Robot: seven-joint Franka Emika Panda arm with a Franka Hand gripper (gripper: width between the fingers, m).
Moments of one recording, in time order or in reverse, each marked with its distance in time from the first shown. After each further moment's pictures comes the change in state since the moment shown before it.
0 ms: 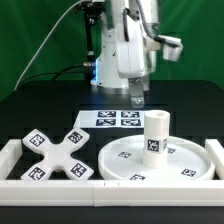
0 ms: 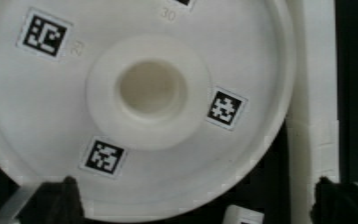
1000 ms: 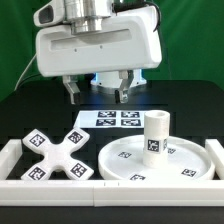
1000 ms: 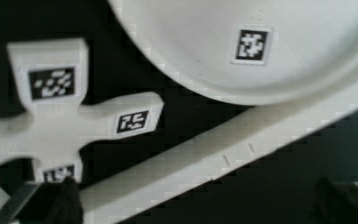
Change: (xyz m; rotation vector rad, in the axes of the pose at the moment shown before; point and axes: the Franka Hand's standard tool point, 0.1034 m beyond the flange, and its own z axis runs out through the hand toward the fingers) arm 0.053 -0.023 -0.004 -0.021 0.019 -1.173
